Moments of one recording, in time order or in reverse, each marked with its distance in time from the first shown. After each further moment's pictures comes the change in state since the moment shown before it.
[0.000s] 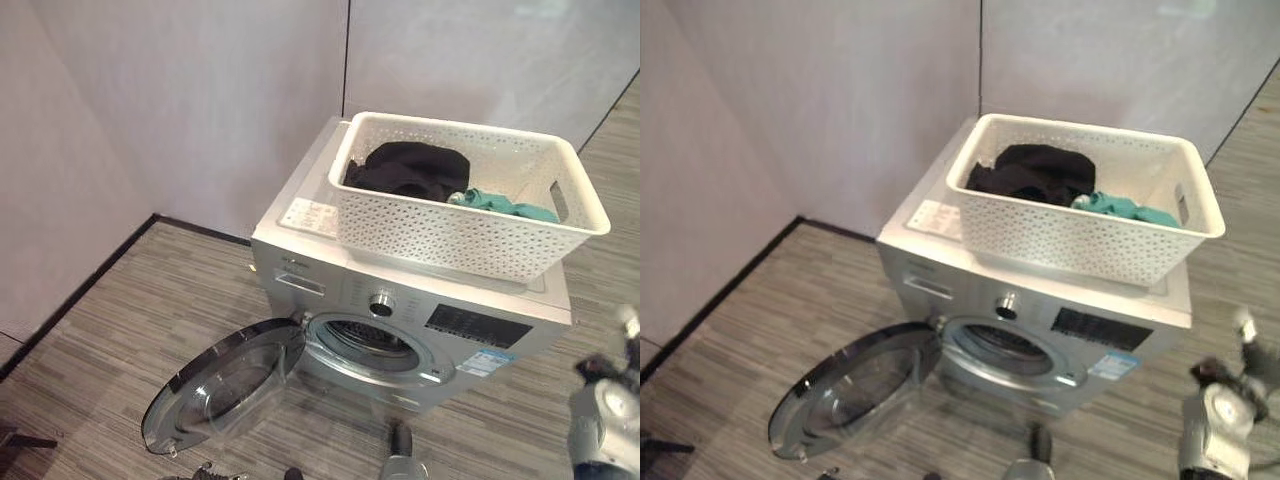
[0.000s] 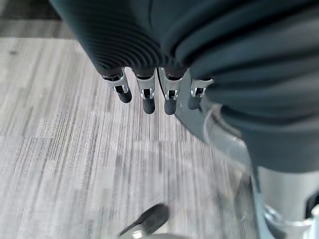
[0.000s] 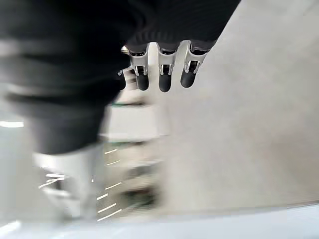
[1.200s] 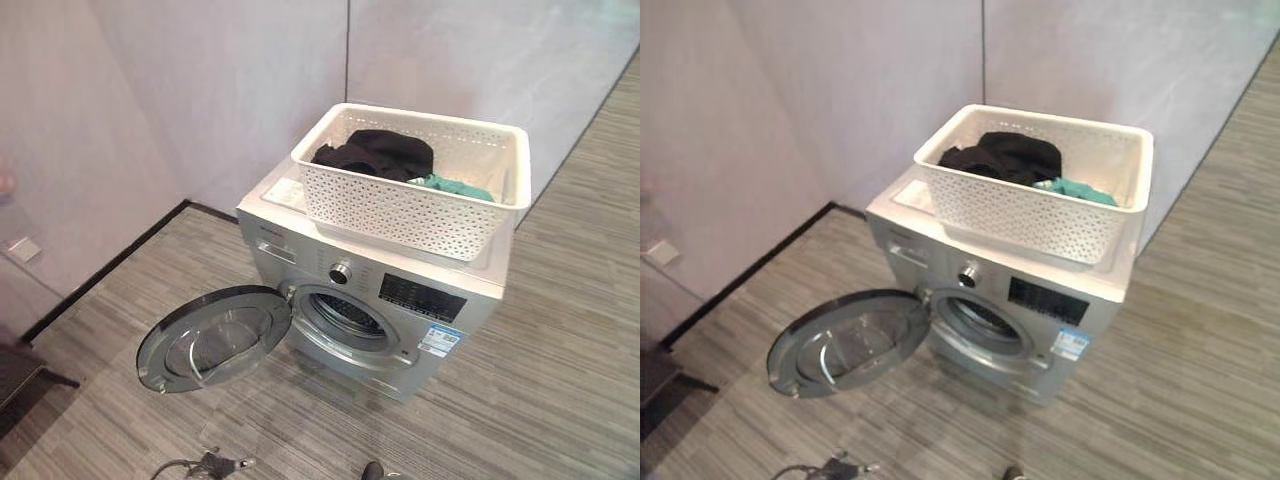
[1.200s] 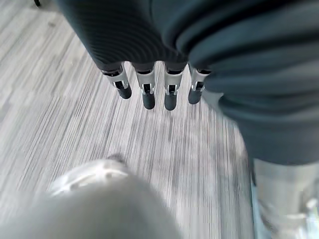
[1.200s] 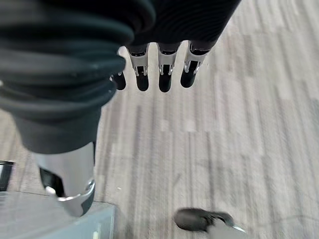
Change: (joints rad) left arm -0.077 0.010 -0.180 -0.008 -0.015 0.022 -0.020; right arm -0.051 -0.003 0.356 1.350 0.044 0.226 0.504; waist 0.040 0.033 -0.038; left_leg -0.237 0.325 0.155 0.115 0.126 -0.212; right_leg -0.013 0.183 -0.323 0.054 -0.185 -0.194
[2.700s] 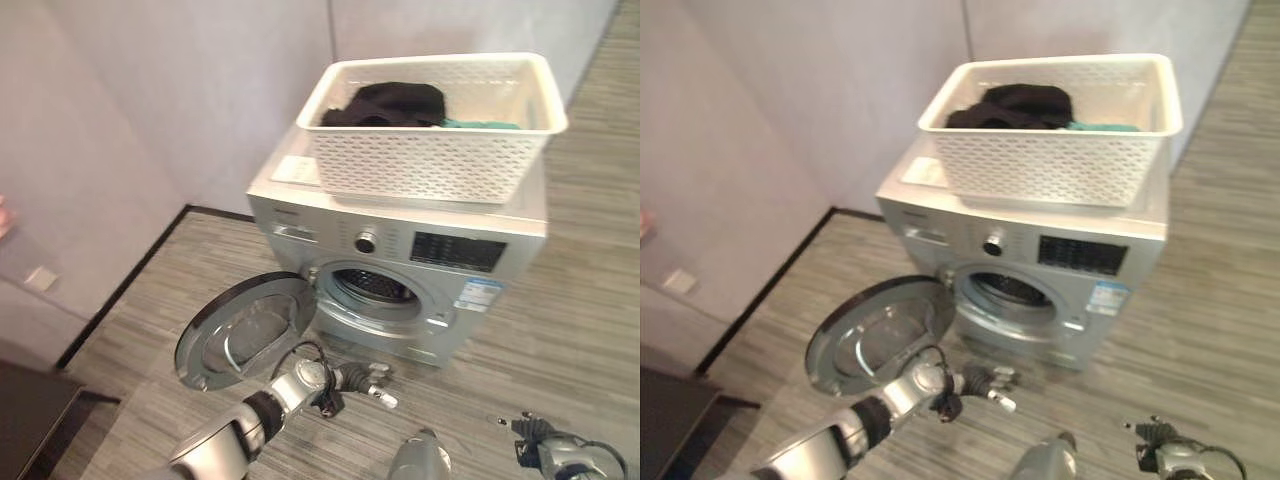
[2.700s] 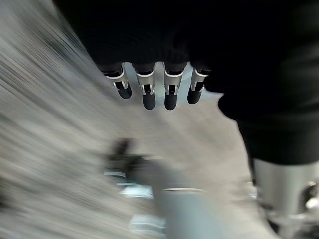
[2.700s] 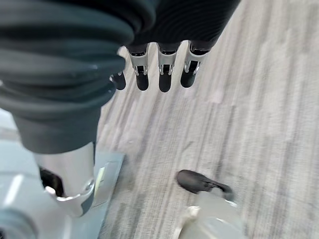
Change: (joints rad) left arm -0.473 -0.210 -0.565 -0.076 0.021 -0.002 -0.525; right arm -0.130 -0.088 0.166 -0.176 -0.194 0.030 0.118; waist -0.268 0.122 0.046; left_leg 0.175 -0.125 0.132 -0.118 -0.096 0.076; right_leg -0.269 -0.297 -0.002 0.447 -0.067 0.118
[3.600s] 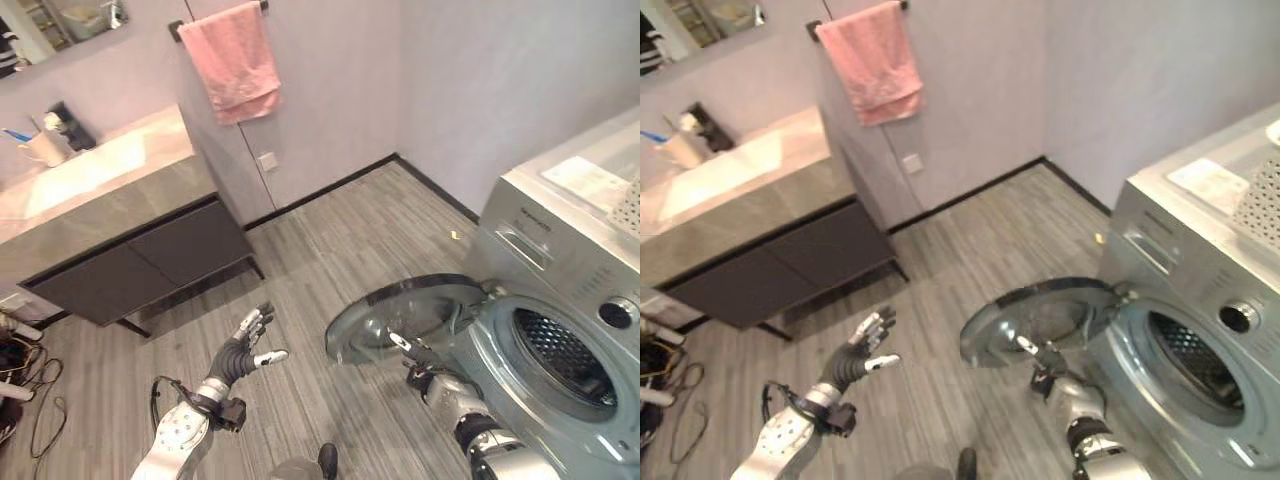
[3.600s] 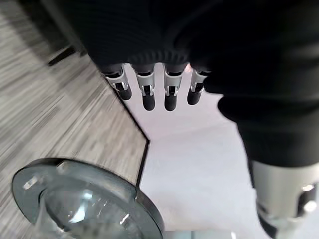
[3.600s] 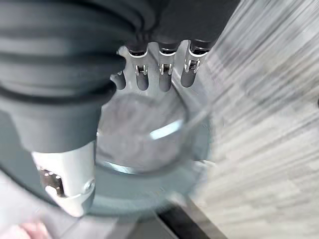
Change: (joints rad) left arm 0.802 0.494 0.652 -1.486 -0.452 -0.047 0.269; right arm -0.175 0.342 0.121 -0.191 0.423 -0.072 -0.039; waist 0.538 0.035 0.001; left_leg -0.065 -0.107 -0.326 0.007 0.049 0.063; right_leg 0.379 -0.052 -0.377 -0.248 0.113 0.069
